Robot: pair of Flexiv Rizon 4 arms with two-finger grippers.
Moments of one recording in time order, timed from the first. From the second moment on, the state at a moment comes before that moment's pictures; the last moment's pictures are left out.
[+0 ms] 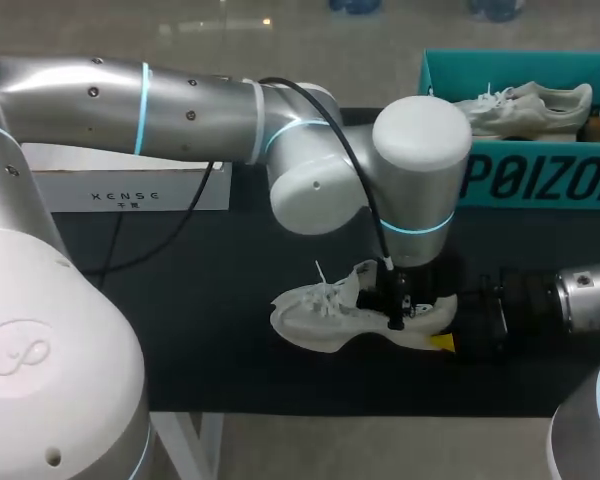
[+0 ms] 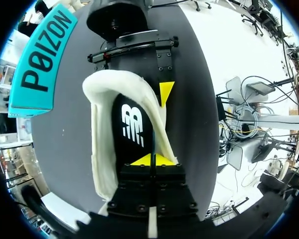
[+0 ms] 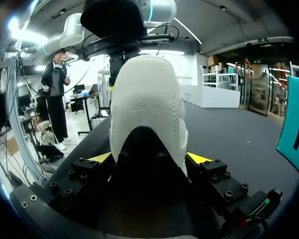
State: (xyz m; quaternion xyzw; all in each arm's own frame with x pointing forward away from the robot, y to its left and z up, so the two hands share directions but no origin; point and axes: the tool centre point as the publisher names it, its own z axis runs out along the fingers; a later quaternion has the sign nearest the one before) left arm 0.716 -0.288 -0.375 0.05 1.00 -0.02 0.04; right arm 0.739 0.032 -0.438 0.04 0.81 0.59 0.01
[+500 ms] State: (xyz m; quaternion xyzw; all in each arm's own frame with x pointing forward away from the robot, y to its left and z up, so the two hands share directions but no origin) left arm 0.718 -0.289 -0.372 0.06 1.00 -0.02 0.05; right arm 0.739 0.032 -0.438 0.04 0.81 0.59 0.01
